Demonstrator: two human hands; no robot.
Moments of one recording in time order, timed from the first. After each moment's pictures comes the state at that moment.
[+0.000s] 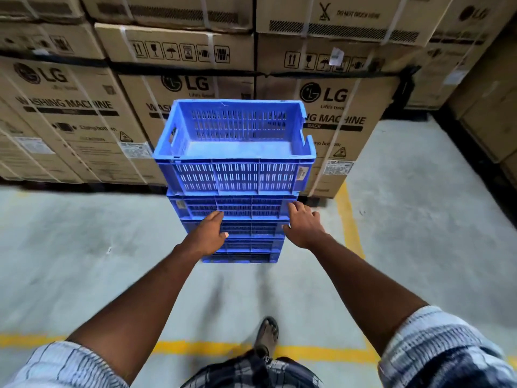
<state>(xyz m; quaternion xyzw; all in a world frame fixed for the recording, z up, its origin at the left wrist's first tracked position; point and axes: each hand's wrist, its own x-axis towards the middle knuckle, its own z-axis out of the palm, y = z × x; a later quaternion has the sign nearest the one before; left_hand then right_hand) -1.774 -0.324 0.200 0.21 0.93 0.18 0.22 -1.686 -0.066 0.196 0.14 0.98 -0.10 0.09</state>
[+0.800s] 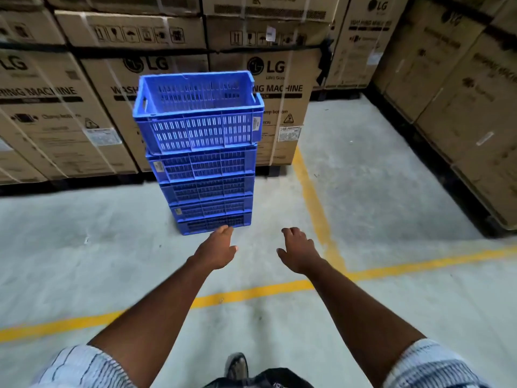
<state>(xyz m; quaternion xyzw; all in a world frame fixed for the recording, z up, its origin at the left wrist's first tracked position) -1.489 -0.404 0.179 0.31 0.91 0.12 0.26 -1.343 -0.214 0.180 0.25 0.95 -0.17 0.12</state>
